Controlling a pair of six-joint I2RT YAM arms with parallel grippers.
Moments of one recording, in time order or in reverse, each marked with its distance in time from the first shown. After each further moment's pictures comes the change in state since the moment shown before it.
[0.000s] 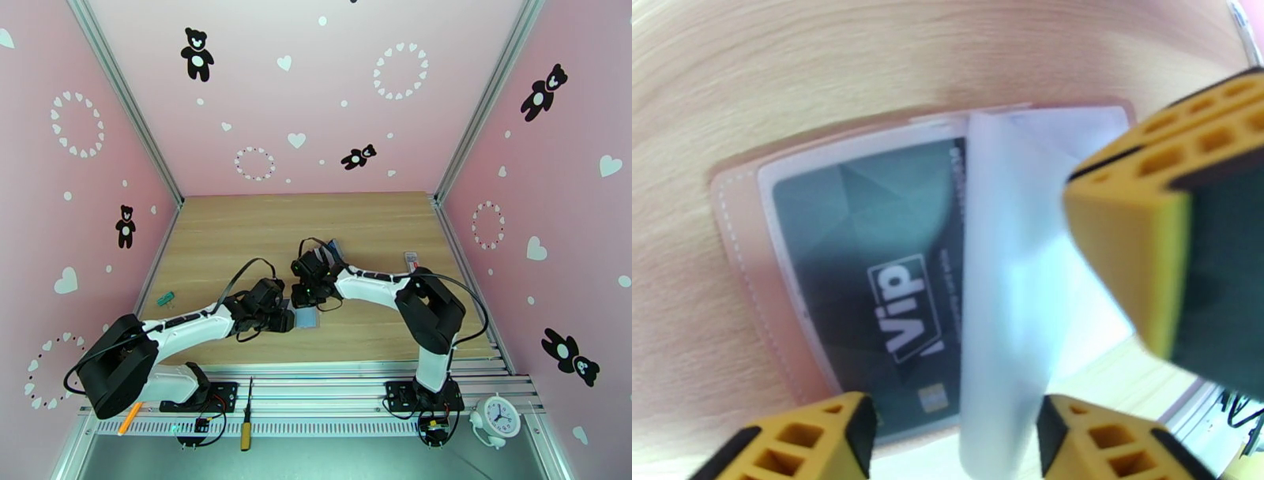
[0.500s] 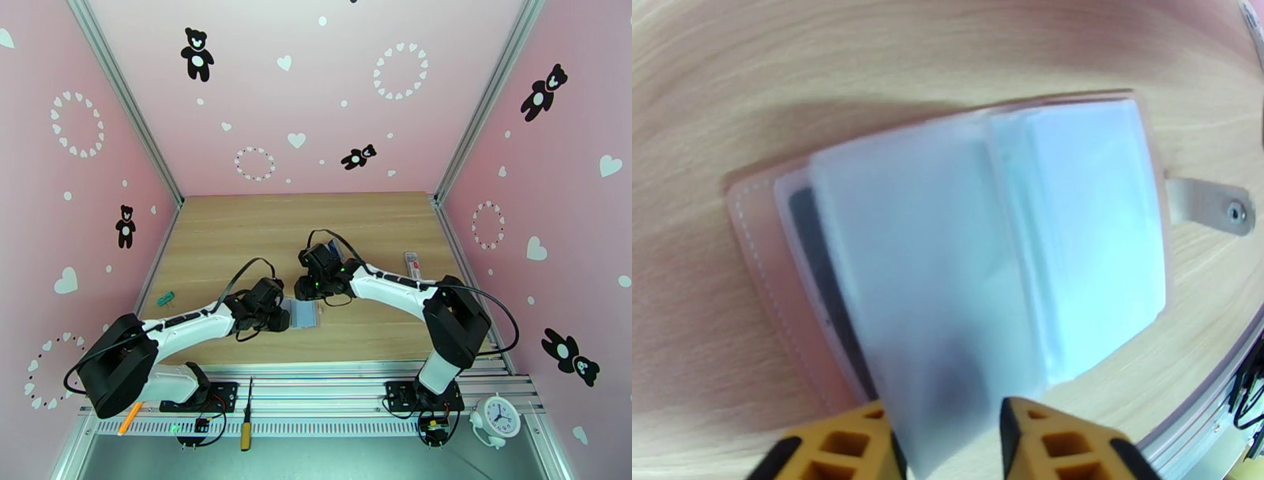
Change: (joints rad) left arm 0.000 0.006 0.030 -0.042 -0.021 0.006; right arm -0.034 -0.139 -0.042 -0.028 0.032 -0.011
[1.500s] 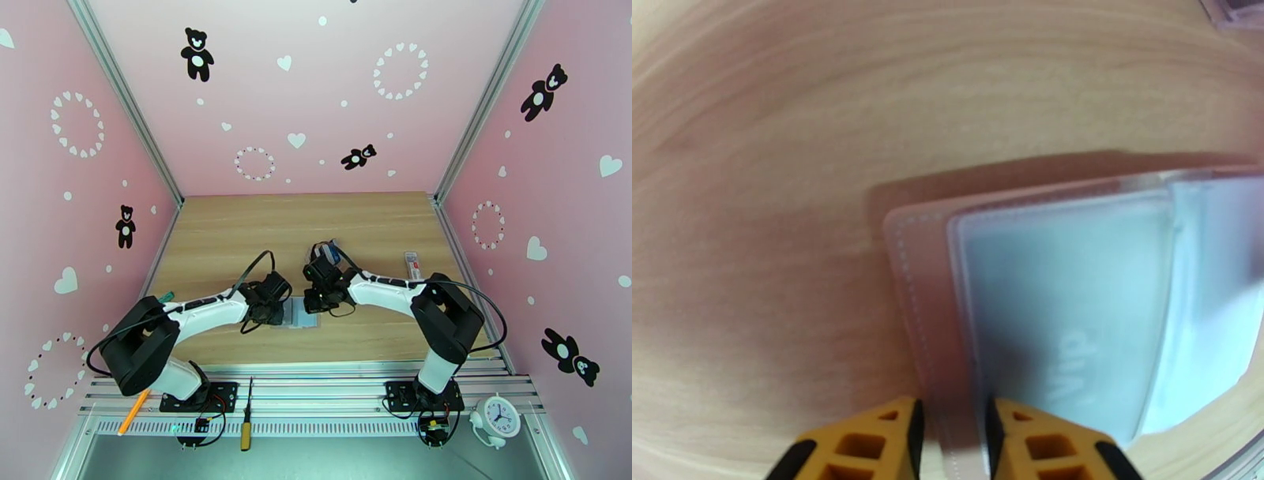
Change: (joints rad) left arm 0.002 0.167 0.146 -0.162 -0.219 0.005; right arm -0.001 0.042 -0.121 0.014 -0.004 -0.013
